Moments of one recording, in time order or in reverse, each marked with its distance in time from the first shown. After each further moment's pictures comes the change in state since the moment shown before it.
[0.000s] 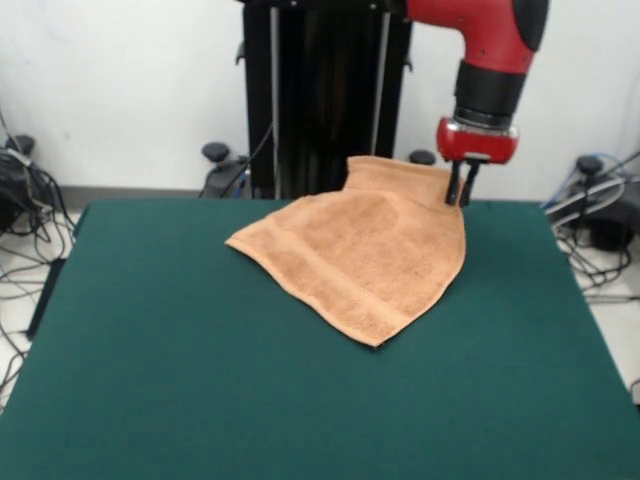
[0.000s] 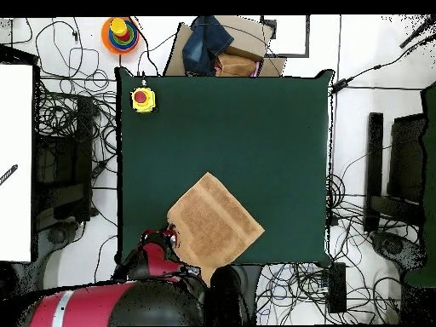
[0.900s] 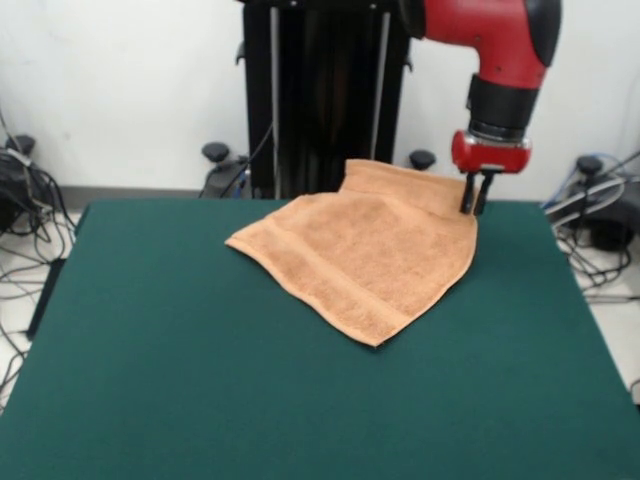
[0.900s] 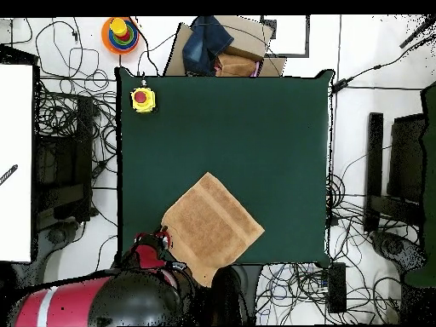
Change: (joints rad) arm 0.061 0.061 0.001 -0.045 0.000 0.000 0.000
